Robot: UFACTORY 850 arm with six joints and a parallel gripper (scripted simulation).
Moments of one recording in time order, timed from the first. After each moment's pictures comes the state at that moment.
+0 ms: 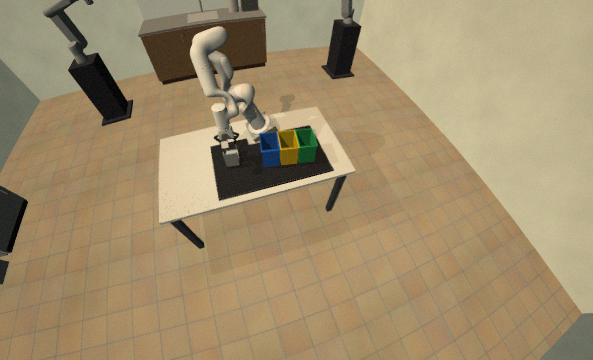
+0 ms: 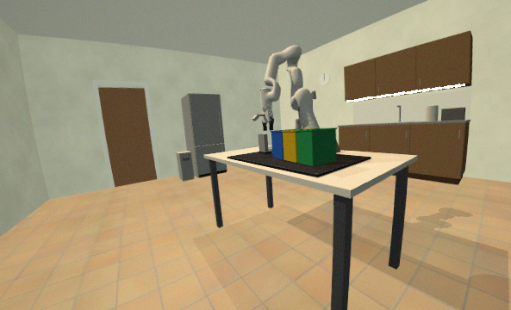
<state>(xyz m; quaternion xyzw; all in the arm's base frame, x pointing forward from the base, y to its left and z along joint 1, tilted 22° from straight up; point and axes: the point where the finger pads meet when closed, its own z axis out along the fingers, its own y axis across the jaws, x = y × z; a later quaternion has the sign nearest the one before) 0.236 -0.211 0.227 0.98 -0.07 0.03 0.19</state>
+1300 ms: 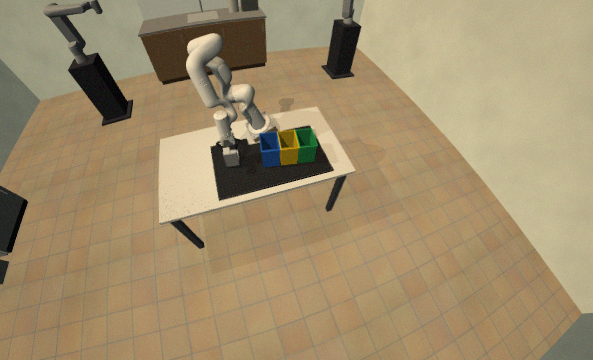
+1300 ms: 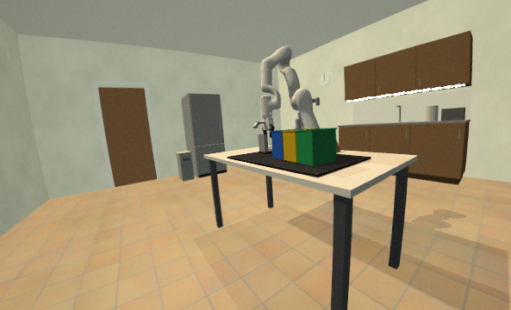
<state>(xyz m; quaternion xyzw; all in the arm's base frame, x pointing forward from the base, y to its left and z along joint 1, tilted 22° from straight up) 0.238 -0.232 0.173 0.98 -0.07 0.03 0.18</state>
